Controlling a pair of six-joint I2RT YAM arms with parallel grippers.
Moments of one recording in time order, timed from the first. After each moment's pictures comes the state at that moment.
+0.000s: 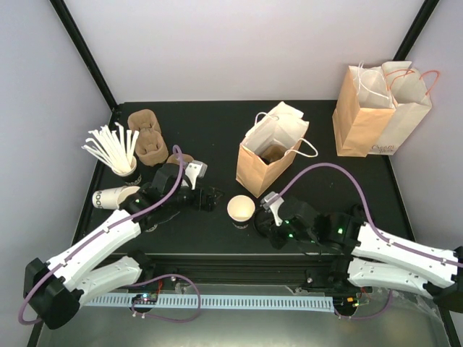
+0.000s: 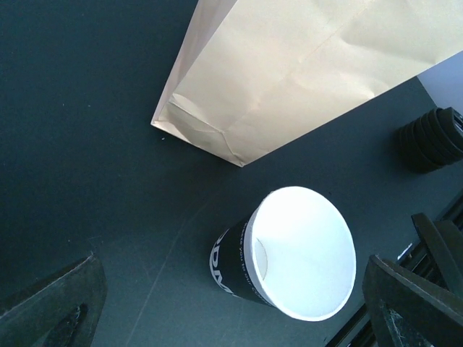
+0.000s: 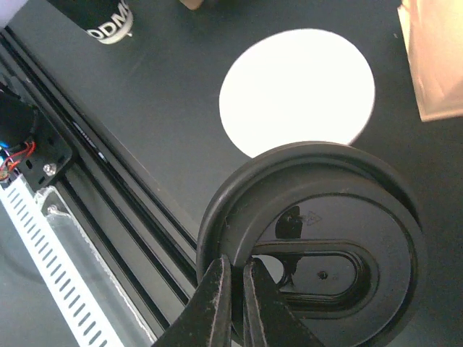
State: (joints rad) left arm -0.63 0.94 0.73 -0.42 0.21 -0.43; right arm 1.15 0.84 0.73 -0.68 0.04 0.47
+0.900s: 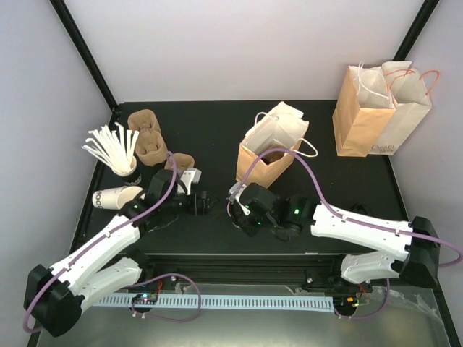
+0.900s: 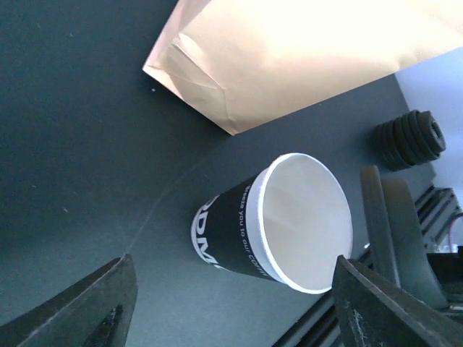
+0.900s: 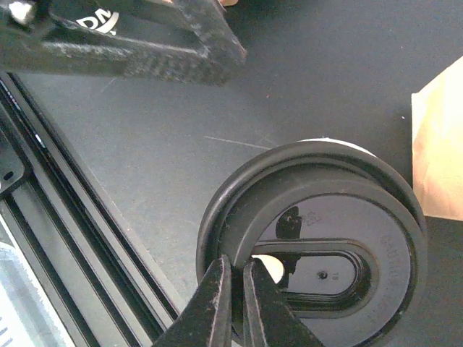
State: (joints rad) left arm -0.55 0.89 0.60 -0.38 0.34 -0.54; right arm 1.17 1.25 1.00 -0.64 0.12 0.28
